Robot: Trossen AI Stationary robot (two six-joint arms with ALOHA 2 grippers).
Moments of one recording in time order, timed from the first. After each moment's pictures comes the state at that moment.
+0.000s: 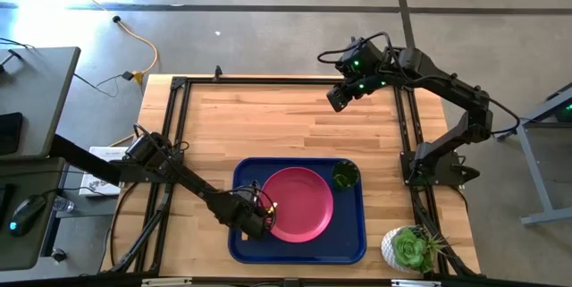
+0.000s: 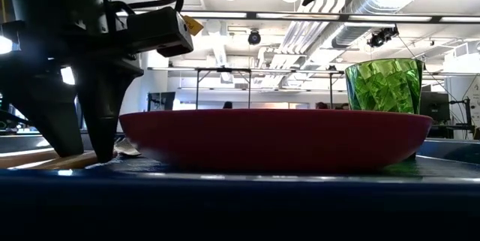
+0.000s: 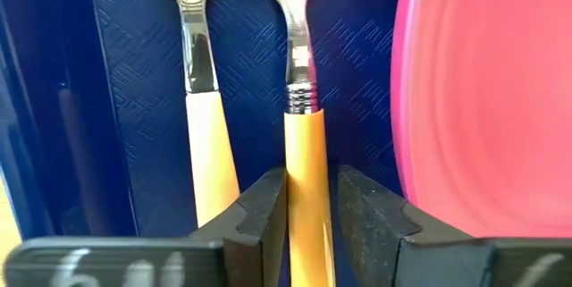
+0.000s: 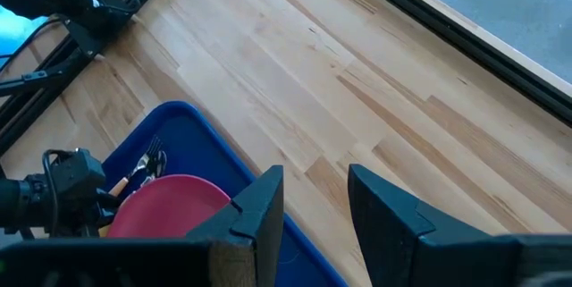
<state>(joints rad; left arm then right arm) -0.56 1.93 1.21 -0.69 -0.18 -2.09 -0.36 1.49 1.79 -1.21 -0.03 0.46</state>
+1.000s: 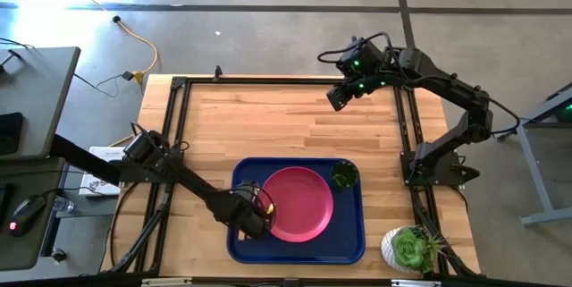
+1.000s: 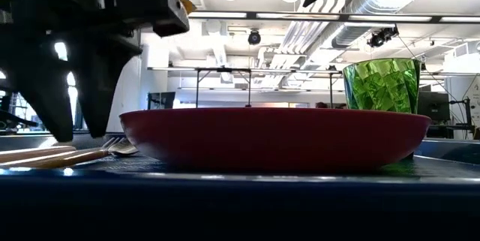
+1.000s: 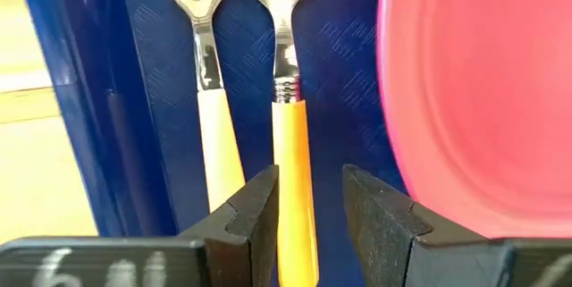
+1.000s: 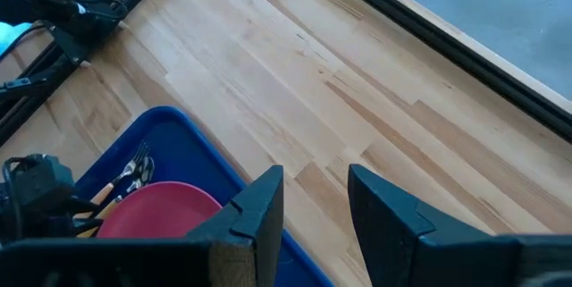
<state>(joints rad) -0.56 1.90 1.28 -0.81 -0.17 -2.02 -0.36 1.49 1.79 -1.21 0.01 0.46</state>
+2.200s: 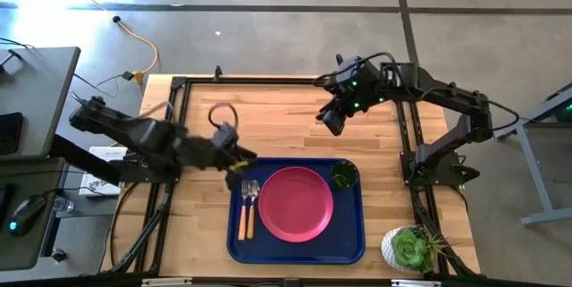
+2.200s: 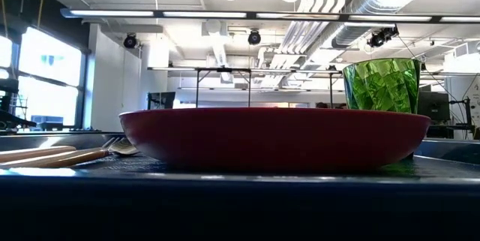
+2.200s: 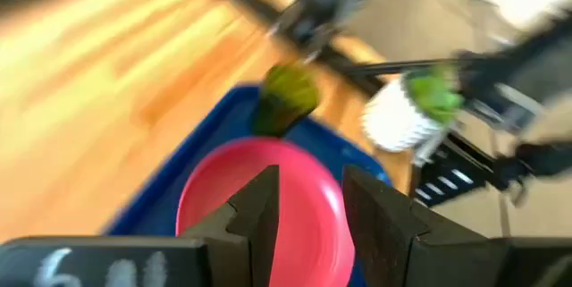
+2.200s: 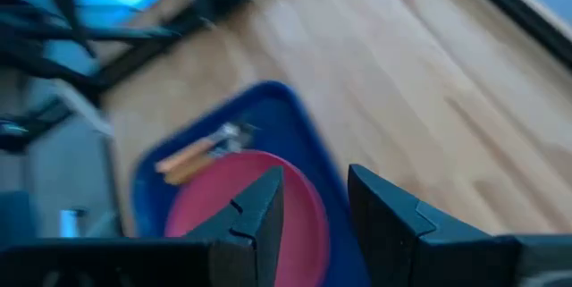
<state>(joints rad) -0.39 1.21 1.28 -0.65 -0.45 -0.82 -0.17 1.49 1.79 -1.10 -0.09 0.41</state>
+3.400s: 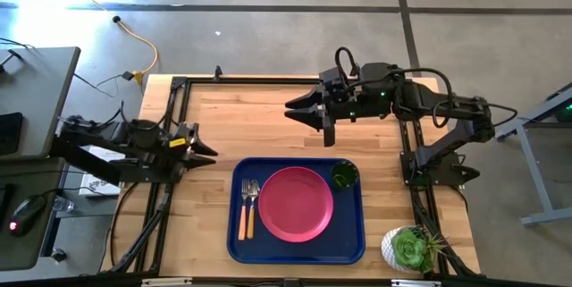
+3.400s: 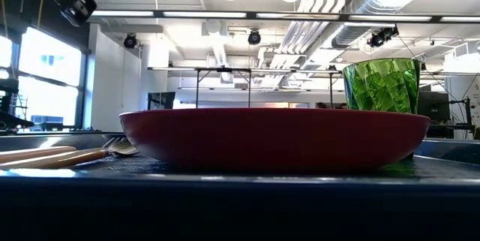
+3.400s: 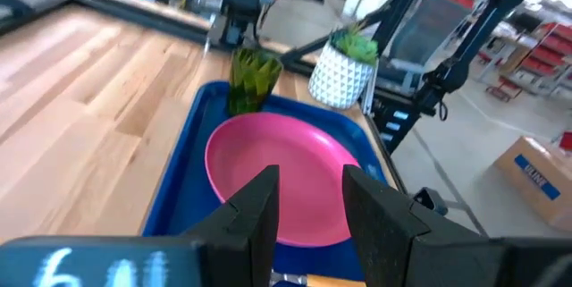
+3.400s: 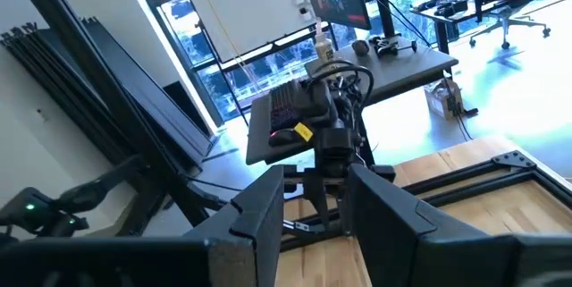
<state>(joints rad) -0.22 0.31 0.47 -0.40 -0.07 -0.37 0.03 1.49 1.79 -0.36 -0.02 0.36</state>
